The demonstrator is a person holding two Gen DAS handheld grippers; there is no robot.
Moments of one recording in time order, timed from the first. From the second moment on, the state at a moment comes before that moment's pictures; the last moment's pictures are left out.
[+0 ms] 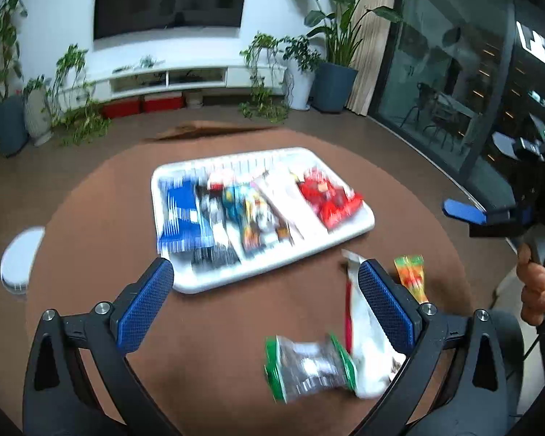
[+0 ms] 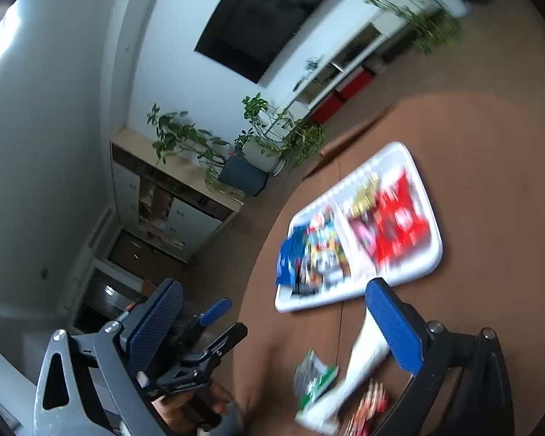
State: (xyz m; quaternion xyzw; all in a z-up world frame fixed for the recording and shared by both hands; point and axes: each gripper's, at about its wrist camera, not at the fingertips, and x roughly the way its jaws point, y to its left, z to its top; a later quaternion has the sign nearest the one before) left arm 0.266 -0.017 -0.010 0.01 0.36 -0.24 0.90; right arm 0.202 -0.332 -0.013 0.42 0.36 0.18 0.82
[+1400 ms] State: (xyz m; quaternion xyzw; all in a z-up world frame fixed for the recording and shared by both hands) left arm 0.250 -0.103 -0.059 0.08 0.48 -0.34 0.81; right arm 0.108 -0.300 -0.071 0.31 0.45 0.03 0.84
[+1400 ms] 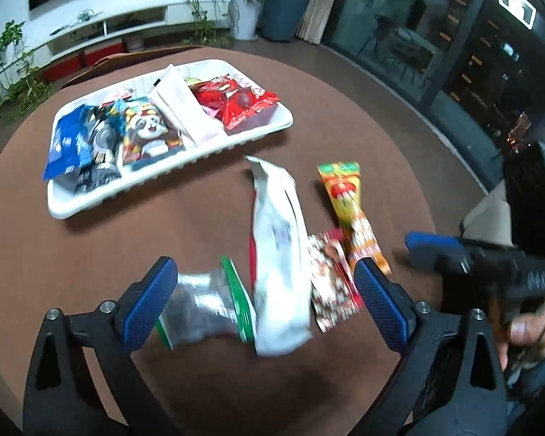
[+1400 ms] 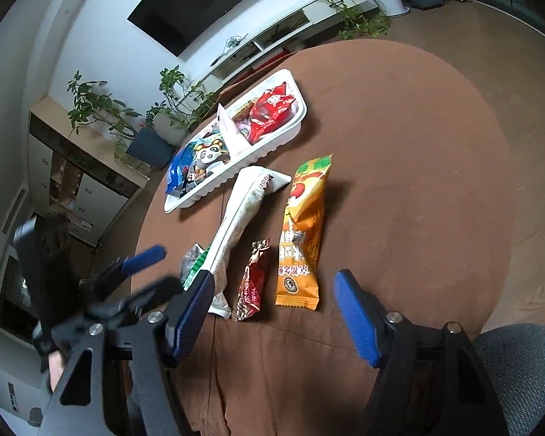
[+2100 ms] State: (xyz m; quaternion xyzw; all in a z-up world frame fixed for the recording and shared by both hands) left arm 0.322 -0.169 -0.110 0.14 0.54 -0.32 0.77; right arm 0.121 -0.310 -0.080 0.30 0.47 0.00 0.83
